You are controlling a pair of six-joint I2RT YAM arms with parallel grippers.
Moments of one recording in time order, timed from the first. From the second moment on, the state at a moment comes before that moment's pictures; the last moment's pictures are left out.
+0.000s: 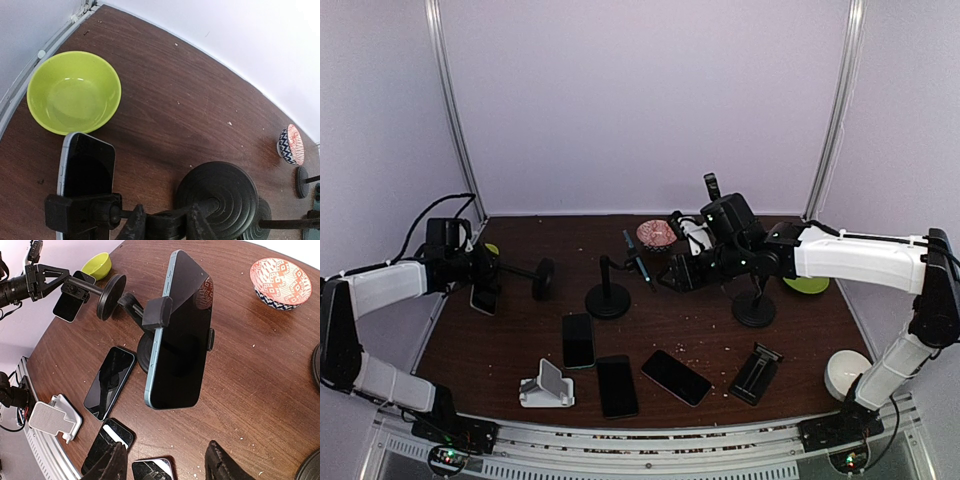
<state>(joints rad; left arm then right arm) -0.04 1.30 0.71 -0.04 0.09 -0.51 0.82 1.58 1.22 -0.32 -0.14 0.35</state>
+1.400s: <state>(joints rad) -0.35 1.30 1.02 -0.61 -0.36 -0.28 0.82 1.58 1.22 -0.32 -0.15 0.35</state>
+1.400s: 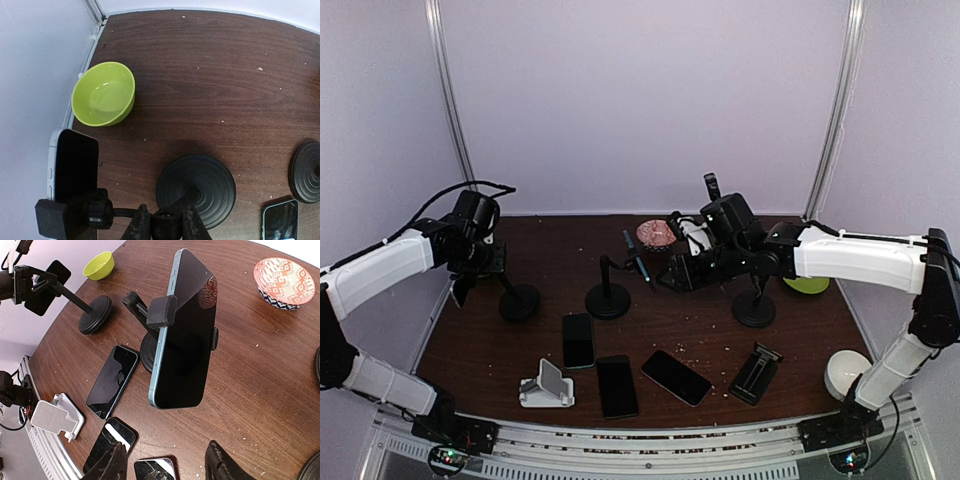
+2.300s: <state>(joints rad) -0.47 1.41 1.21 -0.79 -0.46 -0.18 0.82 1.61 1.22 -0.32 -0.17 0.35</state>
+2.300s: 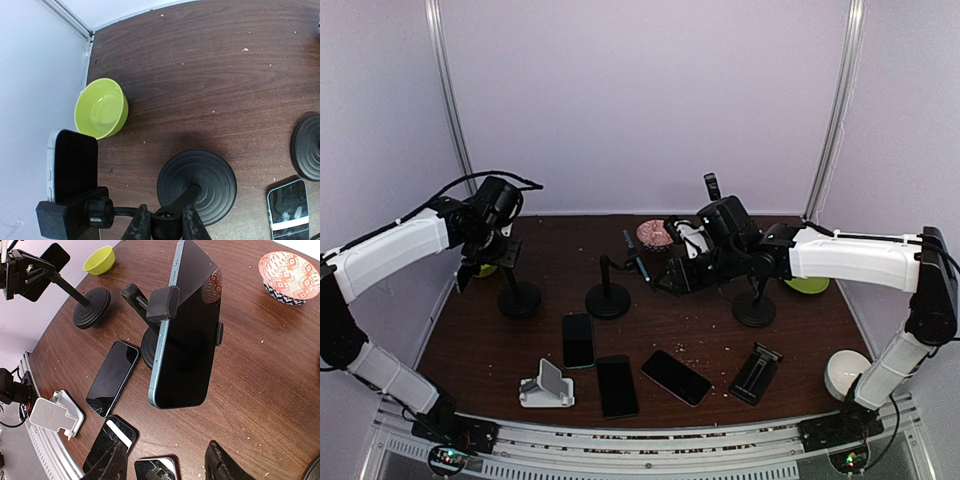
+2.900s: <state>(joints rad) -0.47 1.47 1.17 -0.78 -0.44 -0.24 0.82 1.61 1.20 -0.29 -0.17 0.35</state>
